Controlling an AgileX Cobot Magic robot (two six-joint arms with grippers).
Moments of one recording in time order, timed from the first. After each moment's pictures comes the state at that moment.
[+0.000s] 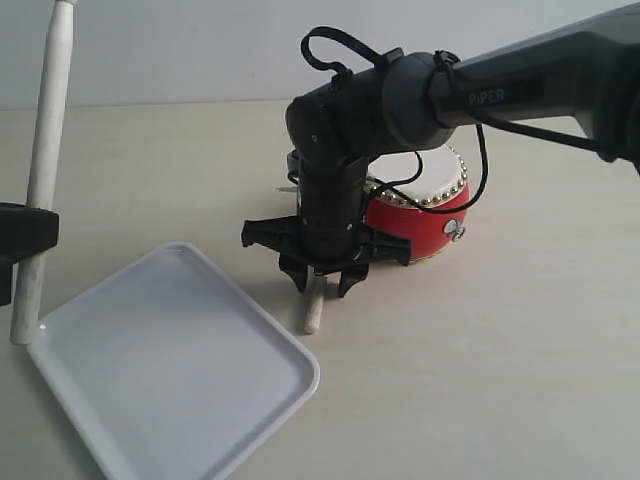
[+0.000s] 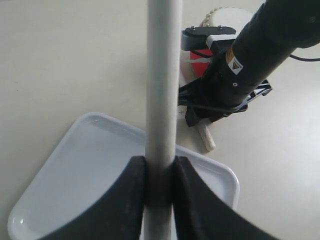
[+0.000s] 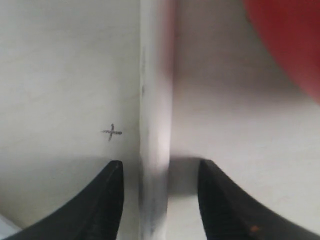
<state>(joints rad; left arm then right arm) -0.64 0.77 -0.55 0.05 0.48 -0.24 0.72 2.20 -1.52 -0.01 0.88 0.86</state>
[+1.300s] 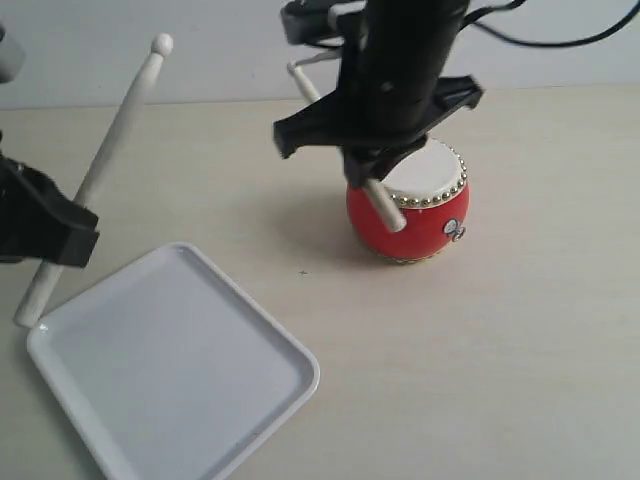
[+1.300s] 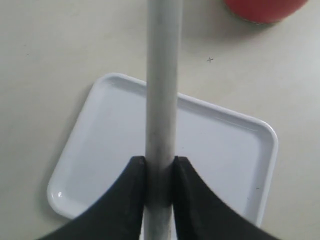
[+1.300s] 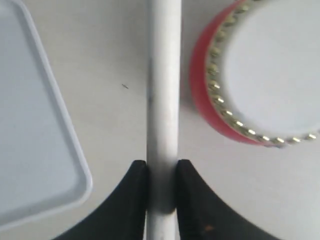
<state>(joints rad) -0.64 1.09 -0.83 0.08 0.76 -0.15 0.66 1.79 -1.51 -0.04 1.12 0.26</state>
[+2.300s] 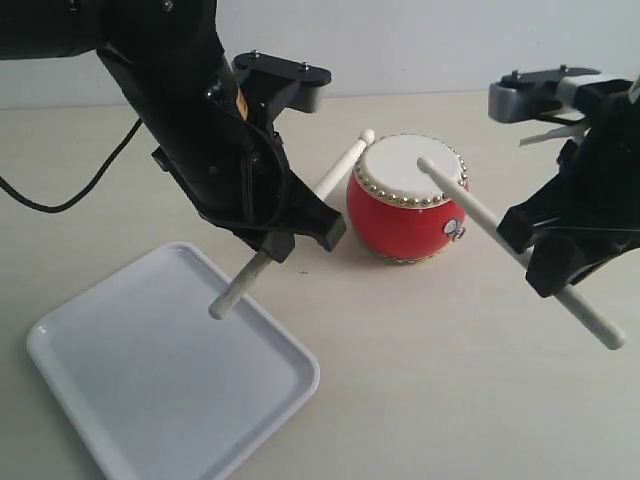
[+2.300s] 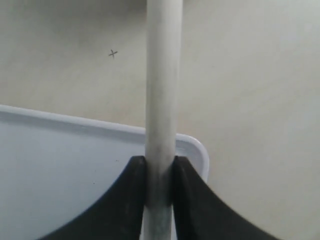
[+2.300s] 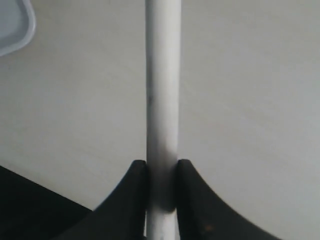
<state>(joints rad) -0.80 1.75 -1.35 -0.08 0.97 -0.07 0.34 1.45 -1.02 0.20 1.21 -0.17</state>
